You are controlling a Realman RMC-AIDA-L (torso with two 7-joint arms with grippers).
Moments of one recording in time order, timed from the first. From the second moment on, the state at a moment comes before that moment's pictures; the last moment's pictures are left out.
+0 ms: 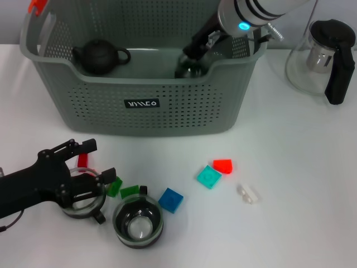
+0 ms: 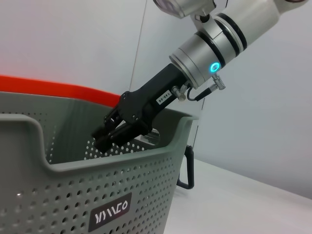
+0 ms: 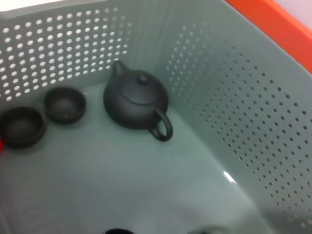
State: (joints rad) left arm -0.37 -2.12 0.14 0.60 2.24 1.80 -1.04; right arm 1.29 2.09 -1.34 -0.49 -2.61 -0.80 2.45
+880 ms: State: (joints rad) left arm -0.36 -2.12 0.10 0.60 2.24 1.81 -1.05; right arm 0.95 2.09 -1.27 -1.43 -2.35 -1.41 2.35
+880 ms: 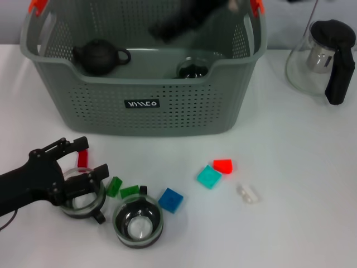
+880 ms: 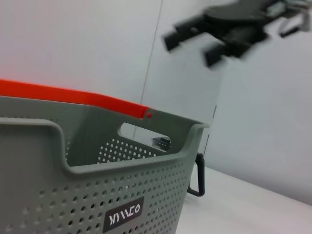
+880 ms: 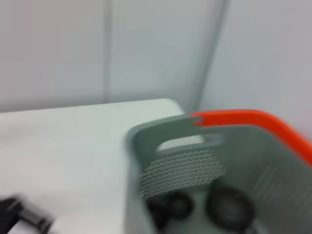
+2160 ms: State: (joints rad) left arm -0.39 -2.10 0.10 0.66 2.25 1.89 -1.12; right arm 0.42 2.09 -0.86 -0.65 -1.72 -1.70 1.10
